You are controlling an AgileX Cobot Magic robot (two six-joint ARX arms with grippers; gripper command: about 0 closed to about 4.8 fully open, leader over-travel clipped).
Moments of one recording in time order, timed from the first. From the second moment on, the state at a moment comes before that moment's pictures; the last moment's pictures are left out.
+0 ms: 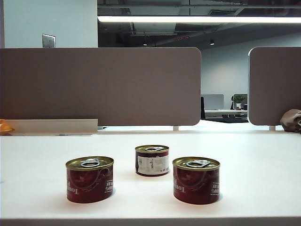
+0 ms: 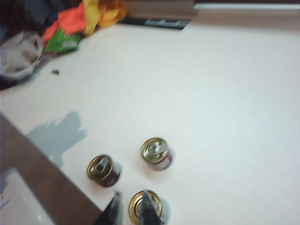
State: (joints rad) left arm -0.01 0.57 0.68 -0.66 0.62 -0.11; right arm 0.12 0.60 0.88 -0.73 -0.67 0.02
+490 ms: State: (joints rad) left arm -0.53 0.67 0.68 -0.81 0.25 -0.08; right arm 0.69 1.25 0.97 -0.78 -0.23 -0.16
